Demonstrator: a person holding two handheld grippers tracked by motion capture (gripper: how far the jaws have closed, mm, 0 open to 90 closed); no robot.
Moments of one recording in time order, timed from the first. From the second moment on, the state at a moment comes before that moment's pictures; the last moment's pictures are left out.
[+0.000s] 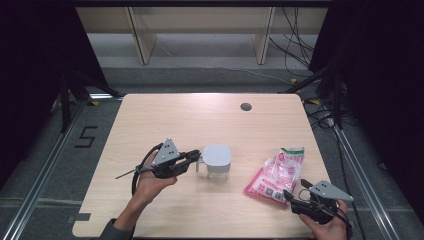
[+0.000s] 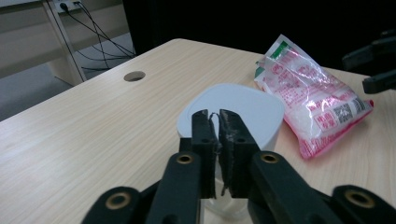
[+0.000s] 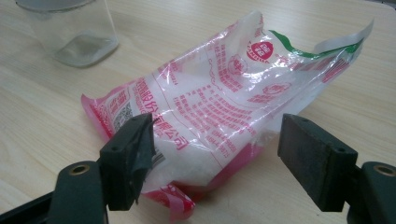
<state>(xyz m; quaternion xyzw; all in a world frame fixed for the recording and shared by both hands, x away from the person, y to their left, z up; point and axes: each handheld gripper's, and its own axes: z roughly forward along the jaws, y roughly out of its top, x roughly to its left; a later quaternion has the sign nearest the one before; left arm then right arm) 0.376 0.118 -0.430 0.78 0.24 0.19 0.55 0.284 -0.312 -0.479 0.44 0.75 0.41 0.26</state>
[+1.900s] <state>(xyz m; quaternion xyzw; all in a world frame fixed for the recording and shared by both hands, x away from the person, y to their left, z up) 0.390 0.107 -0.446 0.78 0.25 0.19 0.55 0.349 -0.209 -0.452 0.30 0.79 0.50 0.21</state>
